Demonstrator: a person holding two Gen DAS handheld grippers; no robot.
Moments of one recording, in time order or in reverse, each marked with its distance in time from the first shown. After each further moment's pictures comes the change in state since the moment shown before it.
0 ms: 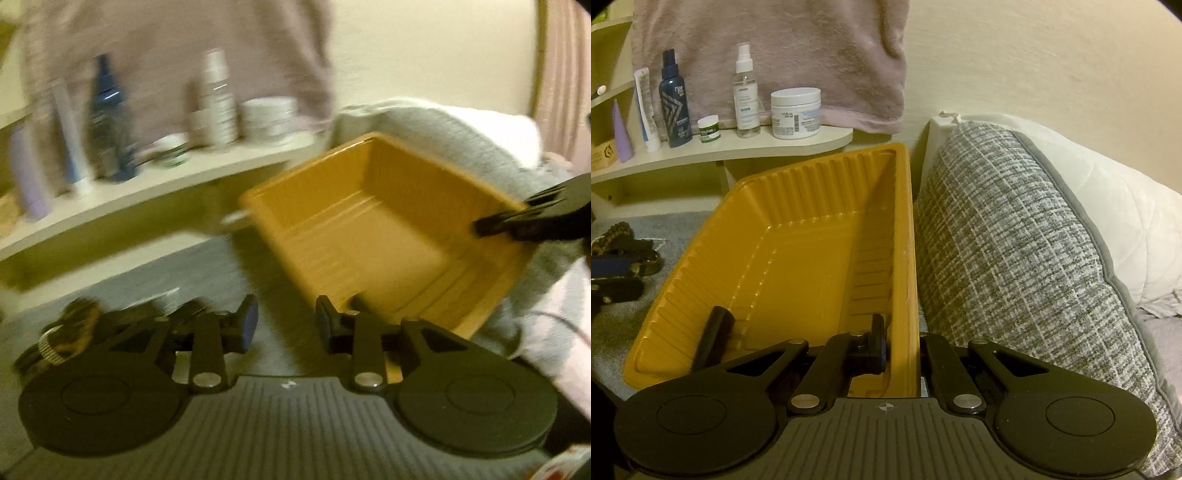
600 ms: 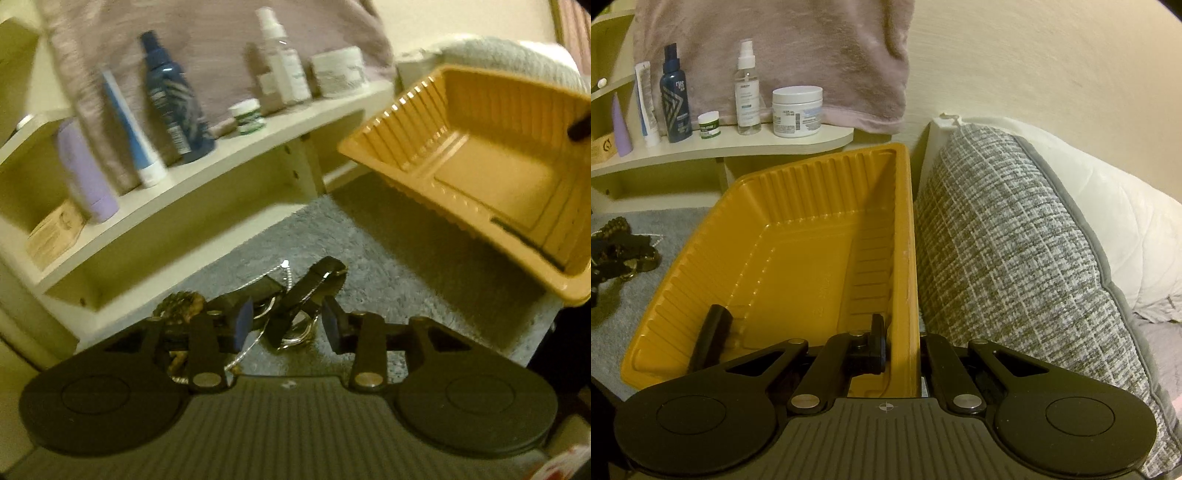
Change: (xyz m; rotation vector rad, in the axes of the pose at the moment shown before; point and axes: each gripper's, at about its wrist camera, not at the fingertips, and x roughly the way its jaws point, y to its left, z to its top) left arm 0.033 0.042 -0.022 0.227 0.034 0.212; right arm 0.001 0.001 0.002 -0.027 0.004 -0.010
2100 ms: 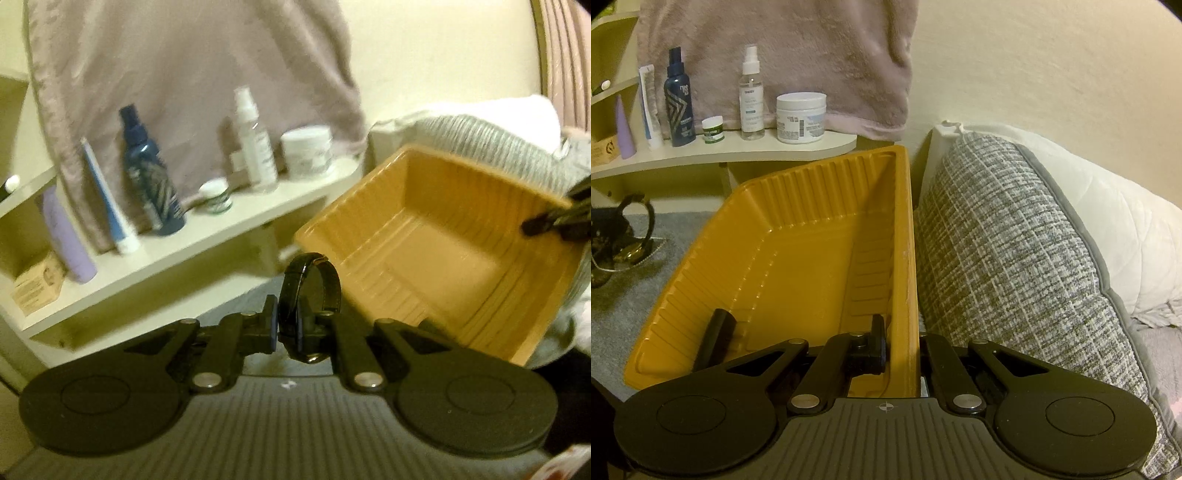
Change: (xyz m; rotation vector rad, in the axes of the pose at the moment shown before) left arm -0.041 -0.012 0.056 -0.099 -0.111 -0.121; right arm -0.006 0.003 0.001 -0.008 -0.023 0.000
